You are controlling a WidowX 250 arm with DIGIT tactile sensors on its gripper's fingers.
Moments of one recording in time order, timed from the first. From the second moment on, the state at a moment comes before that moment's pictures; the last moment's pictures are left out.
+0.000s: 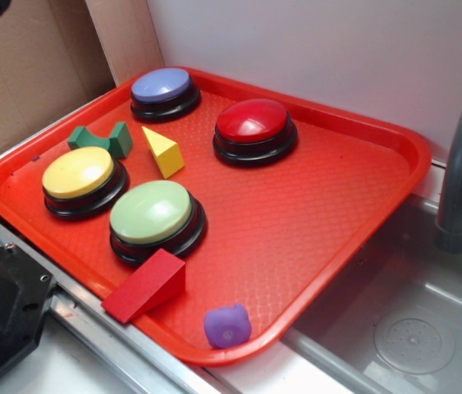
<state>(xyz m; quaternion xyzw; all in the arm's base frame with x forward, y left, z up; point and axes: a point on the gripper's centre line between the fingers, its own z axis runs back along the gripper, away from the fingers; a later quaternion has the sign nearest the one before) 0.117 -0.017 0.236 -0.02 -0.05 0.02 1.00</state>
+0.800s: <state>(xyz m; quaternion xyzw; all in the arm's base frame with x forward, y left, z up) 0.123 0.008 0.204 -0.02 -0.06 0.18 0.98</state>
